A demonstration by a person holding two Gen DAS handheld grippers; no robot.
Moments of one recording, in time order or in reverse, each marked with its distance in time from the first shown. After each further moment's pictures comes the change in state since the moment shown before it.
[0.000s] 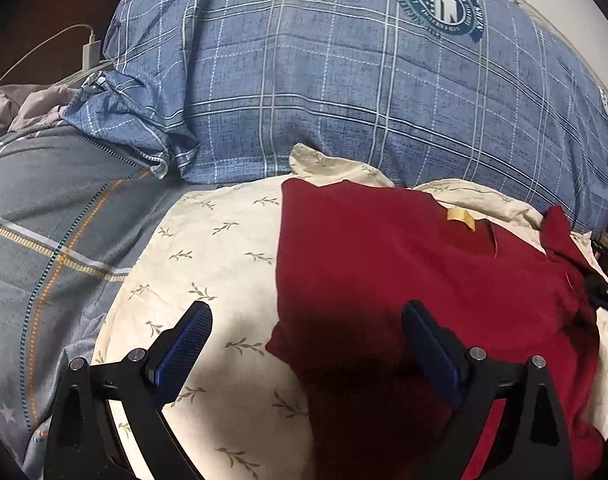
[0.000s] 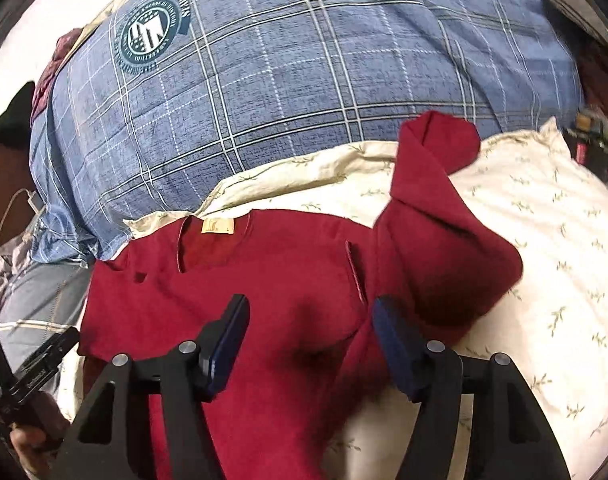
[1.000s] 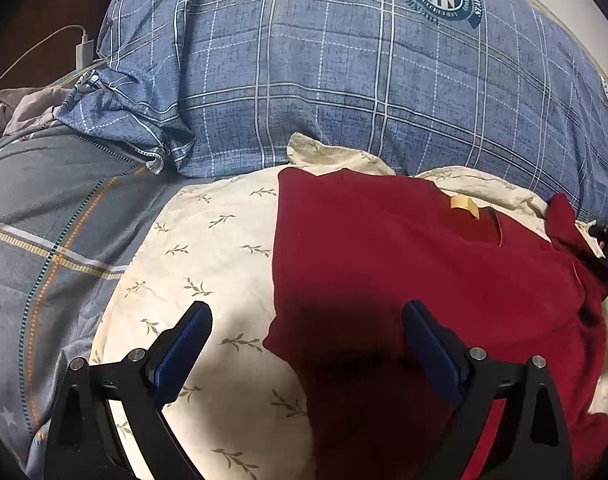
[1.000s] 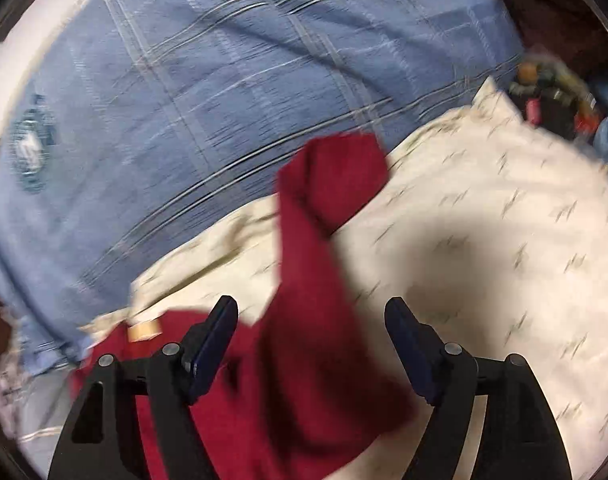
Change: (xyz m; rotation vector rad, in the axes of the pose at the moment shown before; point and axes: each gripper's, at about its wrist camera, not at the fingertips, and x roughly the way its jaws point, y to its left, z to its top) left arm 0.011 -0.002 0.001 0.015 0.035 0.013; right arm 0.034 -0.112 0.063 0.282 -0.046 -0.128
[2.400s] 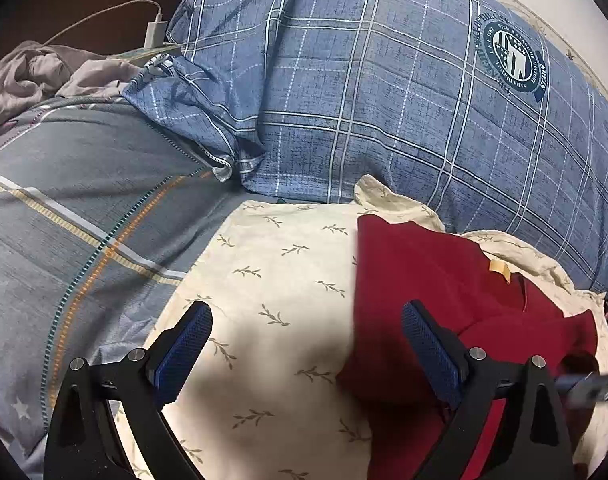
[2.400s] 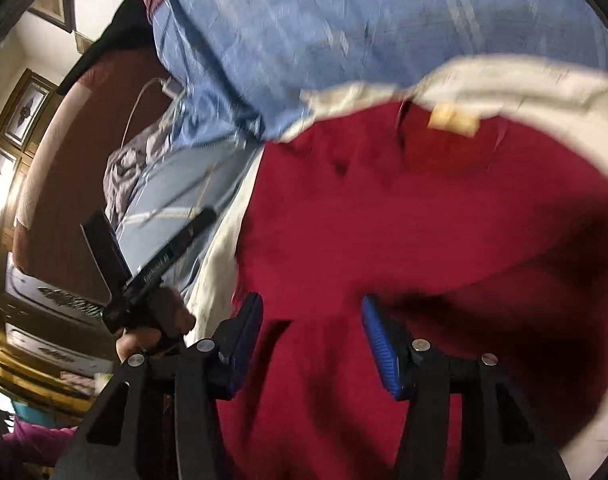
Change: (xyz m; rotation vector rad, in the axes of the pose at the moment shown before) left arm -0.015 0.047 0.007 -0.195 -0.080 0.064; right arm 0.010 0.186 -0.132 -0.427 0.683 0.664
